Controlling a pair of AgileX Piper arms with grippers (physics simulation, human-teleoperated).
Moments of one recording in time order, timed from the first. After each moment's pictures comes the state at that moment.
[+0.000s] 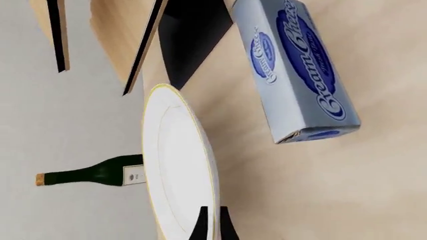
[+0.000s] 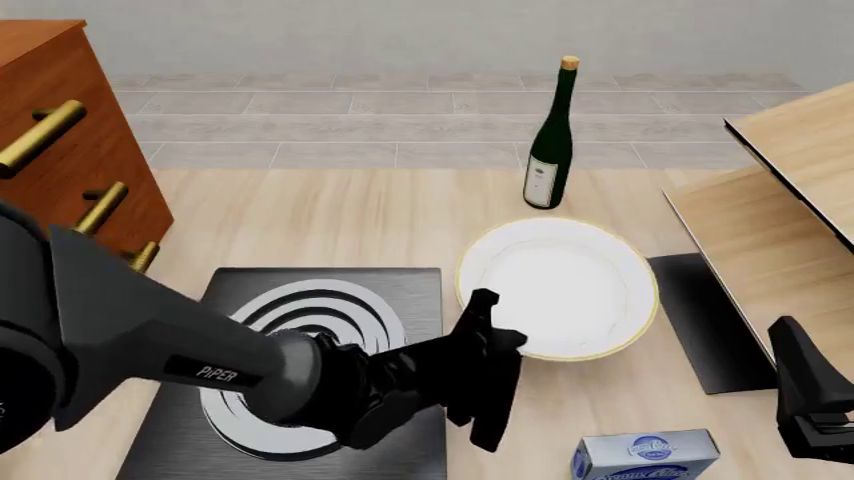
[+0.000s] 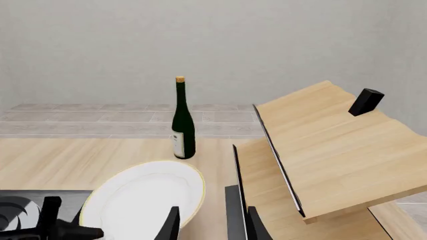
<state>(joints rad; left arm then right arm) -0.96 1.99 -0.86 -0.59 1.33 0.00 0.00 0.00 0.00 0.00</state>
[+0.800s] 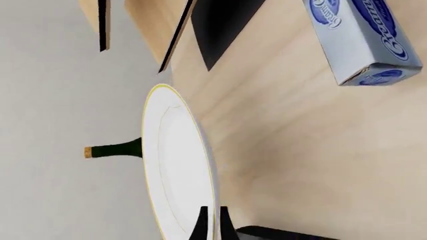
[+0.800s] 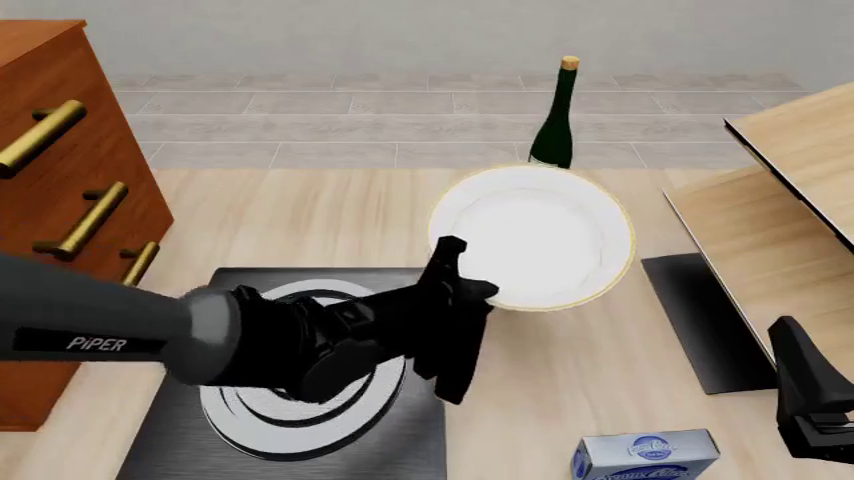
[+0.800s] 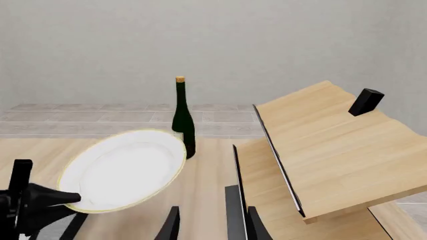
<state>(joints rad) -0.87 1.79 -0.83 -0.46 1.38 0.00 0.00 0.00 0.00 0.00</state>
